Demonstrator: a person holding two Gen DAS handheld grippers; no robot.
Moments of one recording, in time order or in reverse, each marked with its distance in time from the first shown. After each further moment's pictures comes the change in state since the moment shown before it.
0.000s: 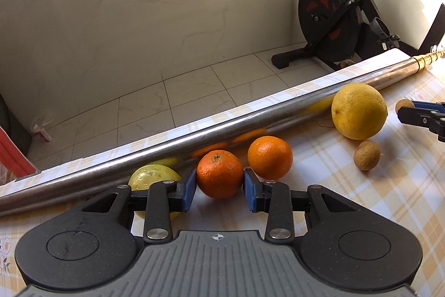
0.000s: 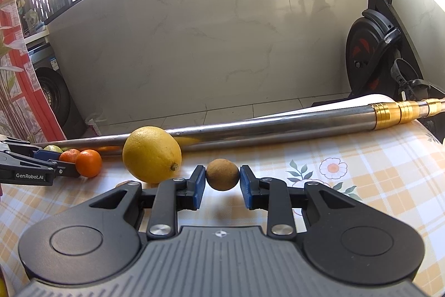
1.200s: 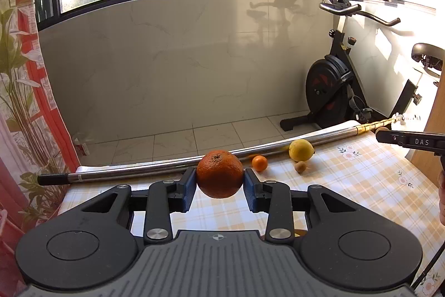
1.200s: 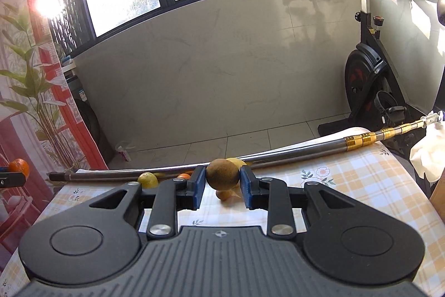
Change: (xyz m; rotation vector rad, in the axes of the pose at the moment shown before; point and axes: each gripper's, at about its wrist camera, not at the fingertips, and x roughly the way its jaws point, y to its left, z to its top) left arm -0.315 0.025 -0.081 -0.125 -0.258 0.056; right arm -0.211 0.075 0.027 0.040 -0.107 0.064
